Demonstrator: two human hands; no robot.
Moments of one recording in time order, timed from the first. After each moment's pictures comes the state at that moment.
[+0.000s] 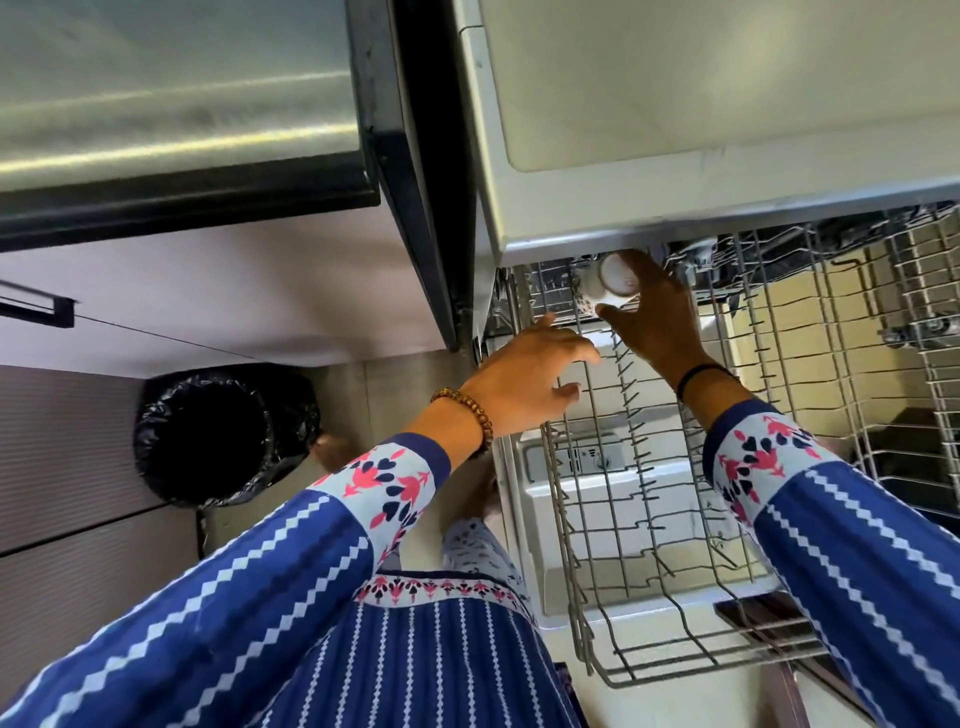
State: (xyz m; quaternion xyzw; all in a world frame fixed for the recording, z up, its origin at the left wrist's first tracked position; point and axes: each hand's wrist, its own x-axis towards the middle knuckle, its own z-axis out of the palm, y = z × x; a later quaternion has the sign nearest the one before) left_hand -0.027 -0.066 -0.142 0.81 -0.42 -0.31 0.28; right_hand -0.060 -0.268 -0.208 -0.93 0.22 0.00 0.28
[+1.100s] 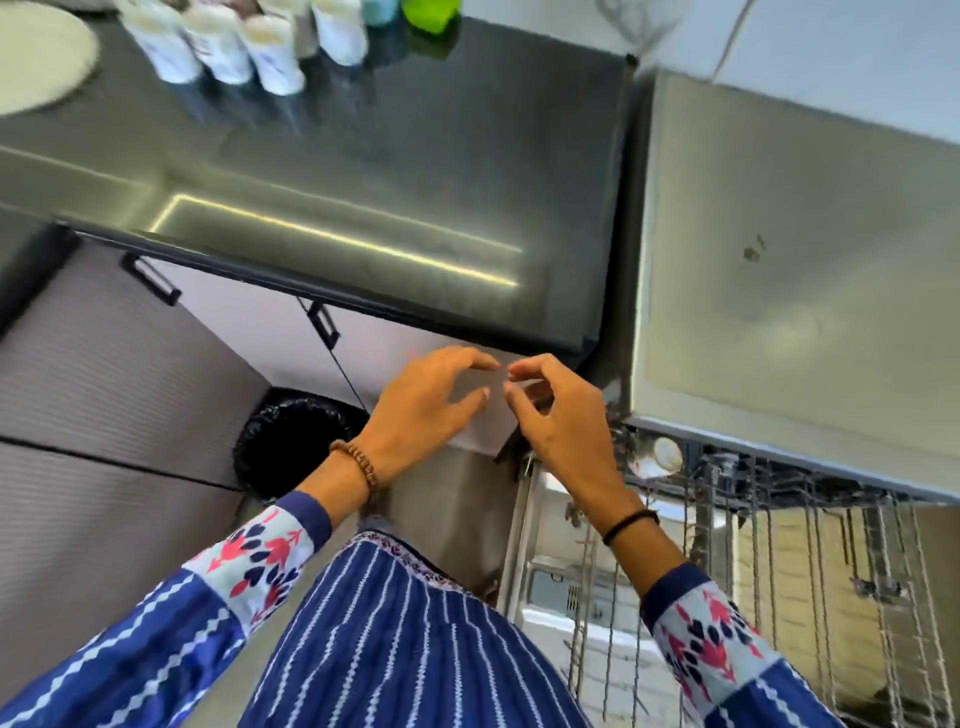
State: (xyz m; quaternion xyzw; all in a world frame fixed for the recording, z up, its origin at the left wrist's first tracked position) left_hand 0.001 0.142 0.027 0.90 -0.19 -0.05 0.39; right_hand -0.022 -0.040 0.011 -0.89 -0.03 -0.04 0.45
